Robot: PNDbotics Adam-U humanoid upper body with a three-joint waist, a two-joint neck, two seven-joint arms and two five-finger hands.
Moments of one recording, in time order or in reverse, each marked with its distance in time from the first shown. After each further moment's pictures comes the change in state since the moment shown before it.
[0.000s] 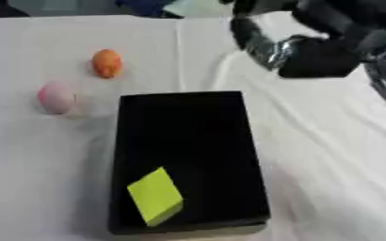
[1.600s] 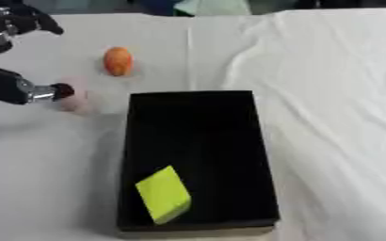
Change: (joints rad) left arm -0.378 0.390 -0.382 0.321 -0.320 0.022 -0.658; right arm 0.175 -0.006 -0.250 -0.003 -0.104 -0.007 -0.370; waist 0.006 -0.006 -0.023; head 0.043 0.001
